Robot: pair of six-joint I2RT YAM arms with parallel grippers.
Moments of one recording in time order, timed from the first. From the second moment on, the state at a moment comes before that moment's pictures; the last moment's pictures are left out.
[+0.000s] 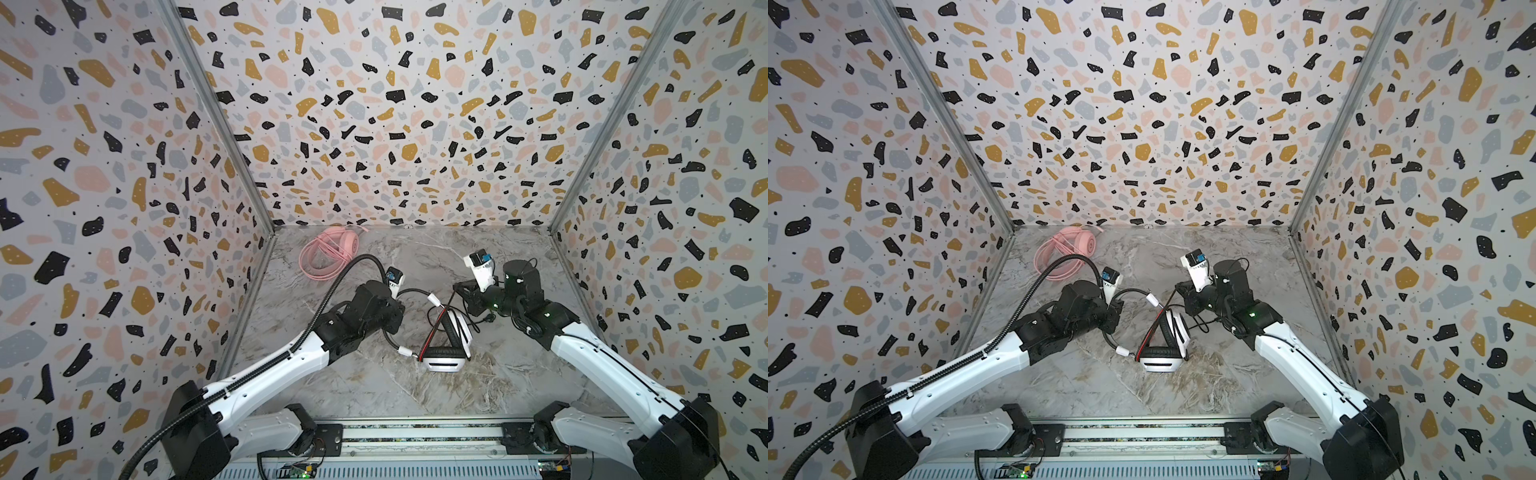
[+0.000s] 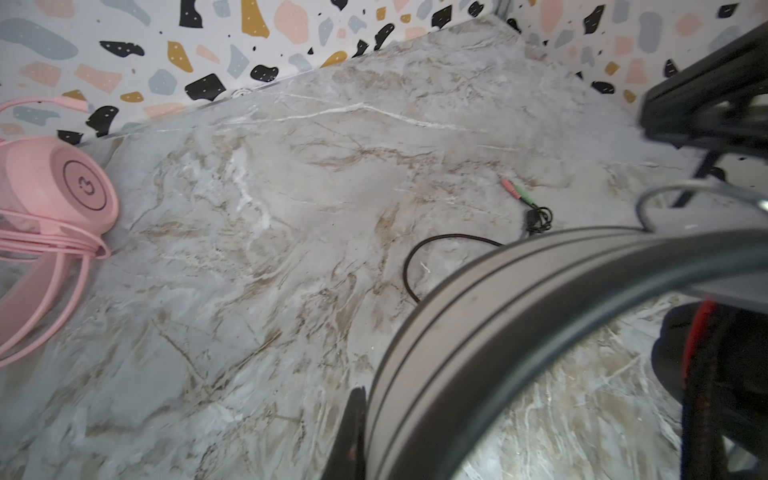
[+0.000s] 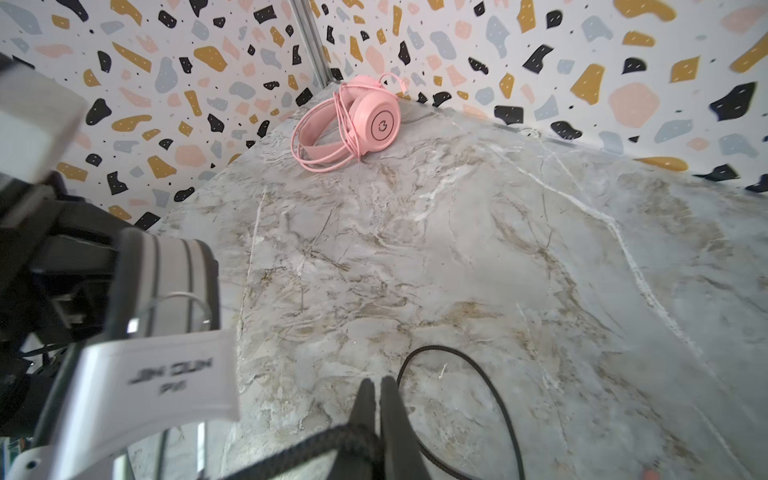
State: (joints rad) left arm -0.79 1.15 0.91 -0.35 -0.09 -0.19; right arm 0.50 1.14 0.90 -0.23 -0.36 0.07
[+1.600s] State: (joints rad) left arm -0.63 1.01 1.08 -0.29 0.27 -0.53; right arm 0.54 1.57 0.50 0.75 -0.72 0.40
